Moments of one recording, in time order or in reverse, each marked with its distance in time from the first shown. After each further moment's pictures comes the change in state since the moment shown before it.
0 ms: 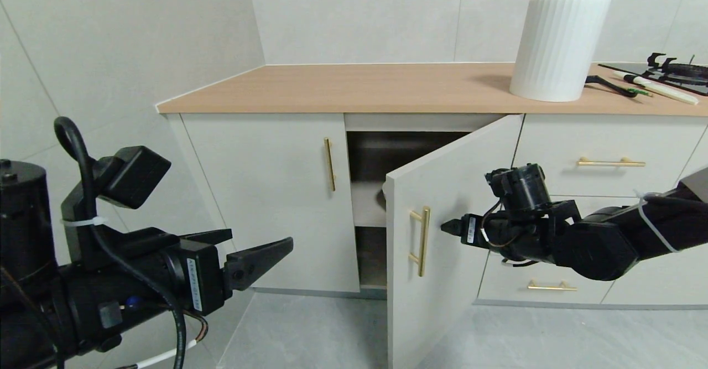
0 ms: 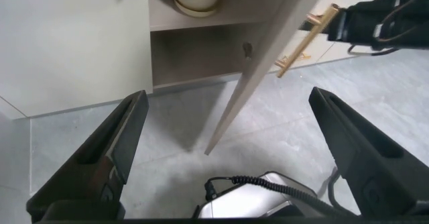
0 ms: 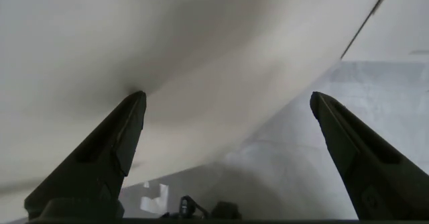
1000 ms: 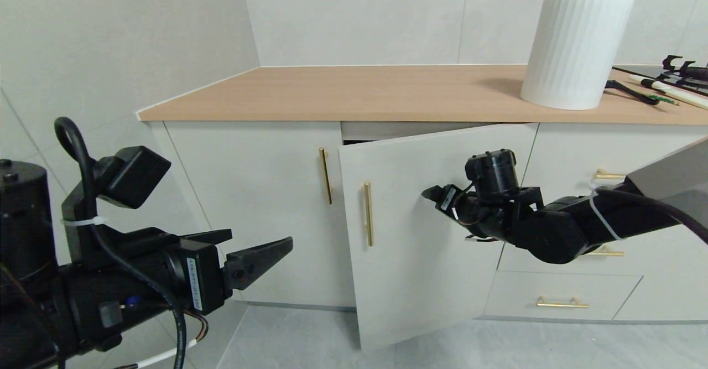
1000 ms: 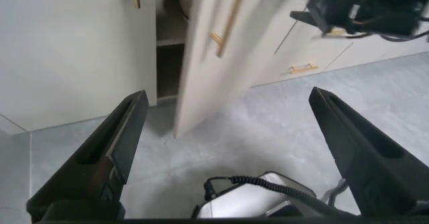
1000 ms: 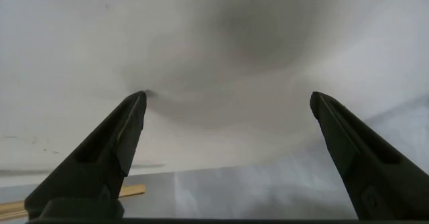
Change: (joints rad) left arm 0.003 0.001 0.000 0.000 -0.001 -0.006; right arm 0.032 0.118 -0.199 -0.090 -0.068 0.323
